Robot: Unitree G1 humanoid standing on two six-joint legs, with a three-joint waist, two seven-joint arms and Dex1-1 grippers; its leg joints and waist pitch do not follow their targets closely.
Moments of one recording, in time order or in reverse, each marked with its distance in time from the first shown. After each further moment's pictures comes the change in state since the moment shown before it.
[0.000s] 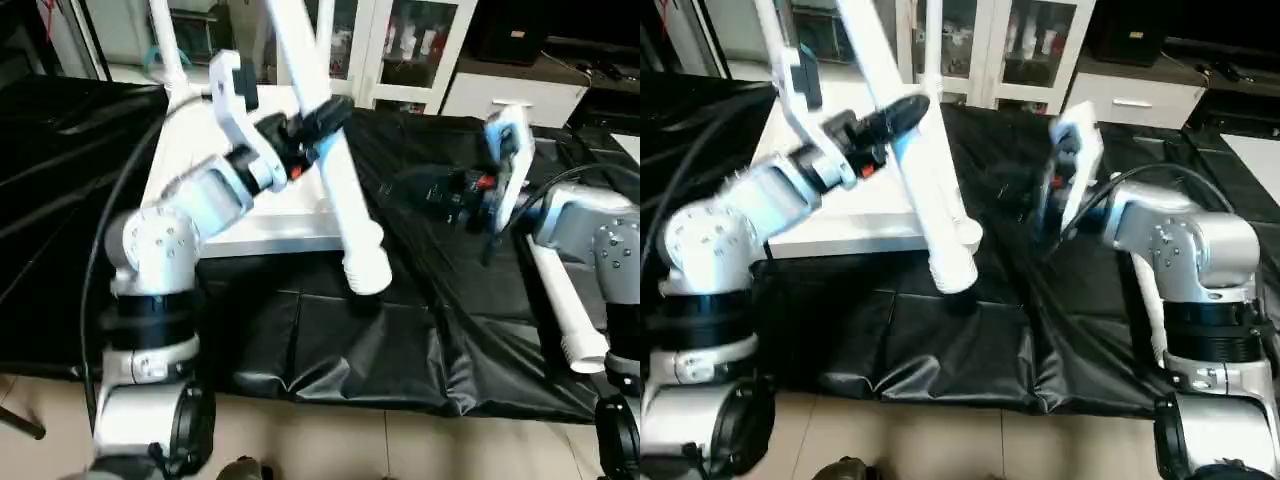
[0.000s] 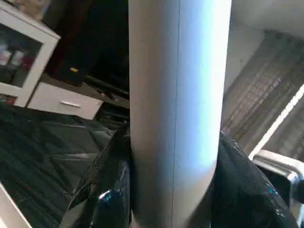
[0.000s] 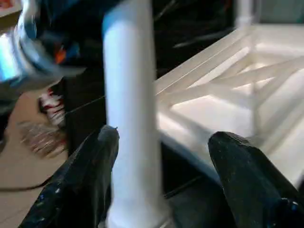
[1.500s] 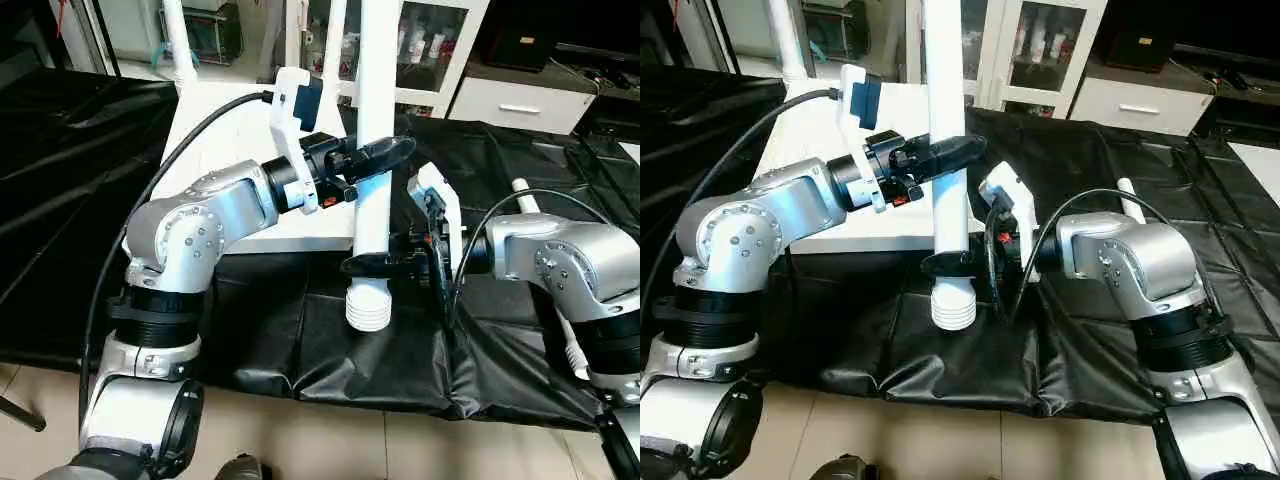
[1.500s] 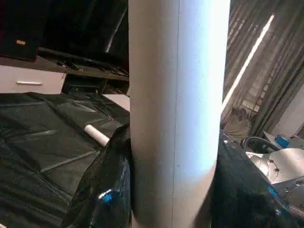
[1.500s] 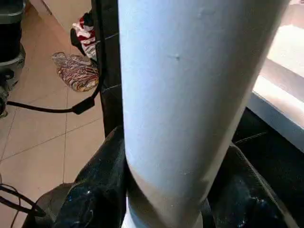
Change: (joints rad) left arm -0.003 0.053 -0.195 0.001 0.047 0.008 -0.188; right arm 0.010 -0.024 0.248 -0.012 -0.050 -0.005 0.079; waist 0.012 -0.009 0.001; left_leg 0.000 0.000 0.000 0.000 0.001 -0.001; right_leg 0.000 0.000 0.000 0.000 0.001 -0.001
